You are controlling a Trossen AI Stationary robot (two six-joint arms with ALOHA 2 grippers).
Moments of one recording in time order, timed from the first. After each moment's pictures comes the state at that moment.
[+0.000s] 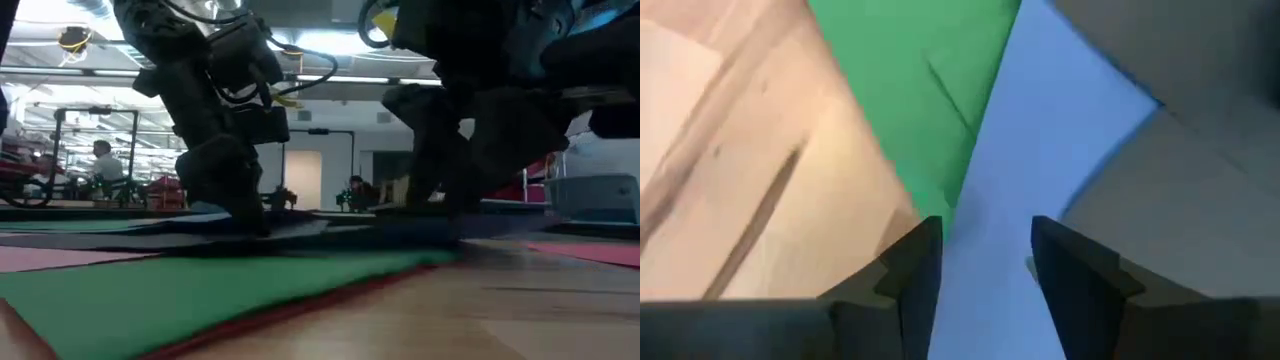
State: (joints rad) left arm -0.04 1.76 0.80 -0.10 -0.11 -0.07; right arm 0.43 1.84 1.13 -0.41 0.15 -0.06
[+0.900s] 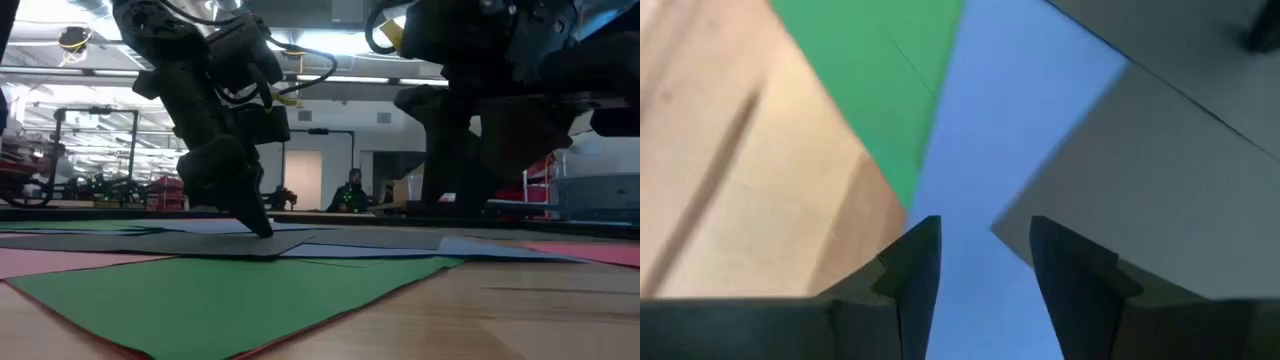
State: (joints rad) left arm -0.05 1.76 0.80 -0.07 -0.11 -0.07; right arm 0.42 1.82 1.13 -0.50 0.20 -0.01
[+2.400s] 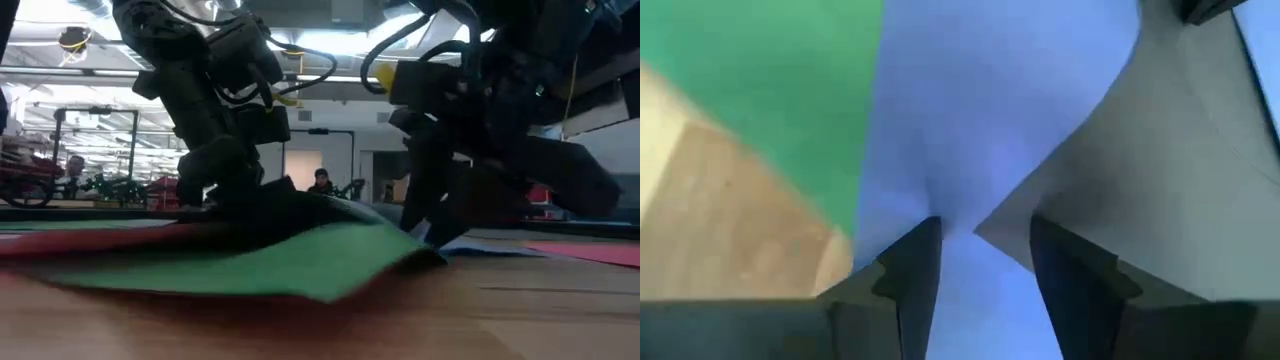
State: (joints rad) left arm -0.05 1.76 0.80 -0.07 -0.11 -0.08; right arm 0.40 1.89 1.08 -0.38 0.41 -0.08
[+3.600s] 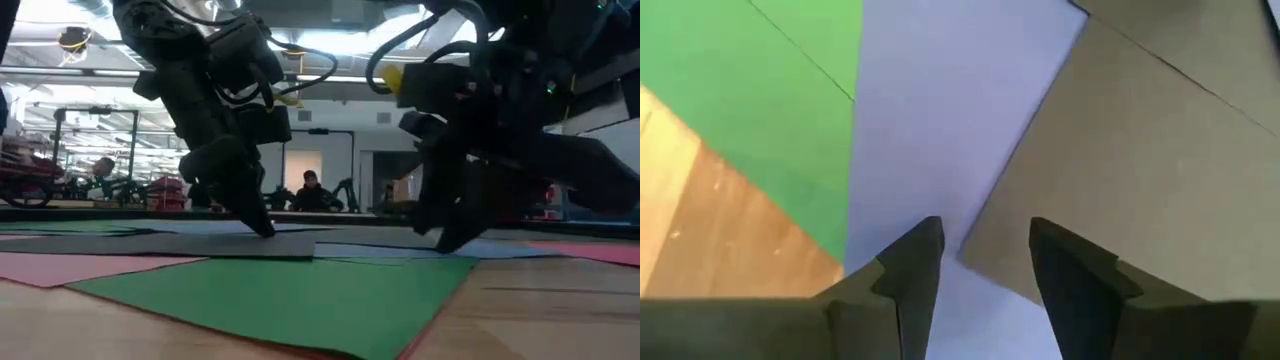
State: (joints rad) left arm -0.05 1.76 0.80 -0.06 -0.11 -0.08; right arm 0.42 1.89 1.07 -0.42 0.38 -0.01
